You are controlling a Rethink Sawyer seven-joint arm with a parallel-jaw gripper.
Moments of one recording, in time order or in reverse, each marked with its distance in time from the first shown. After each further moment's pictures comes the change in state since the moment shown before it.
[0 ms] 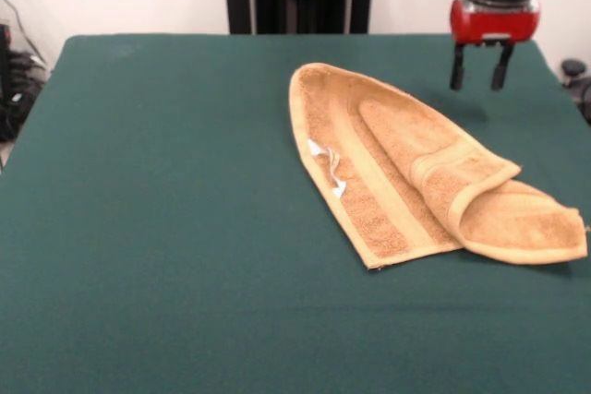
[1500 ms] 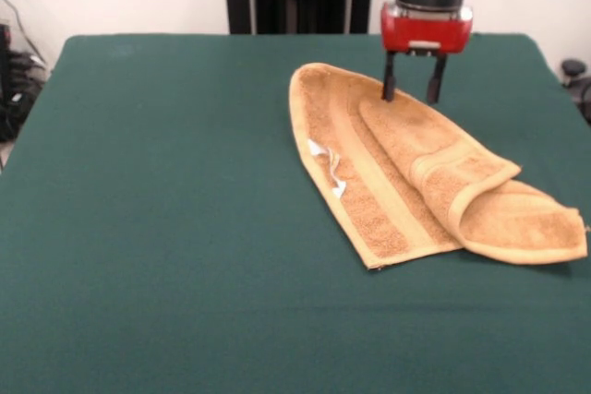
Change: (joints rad) arm -0.195 0.001 -0.001 0.001 -0.071 -0.065 0.000
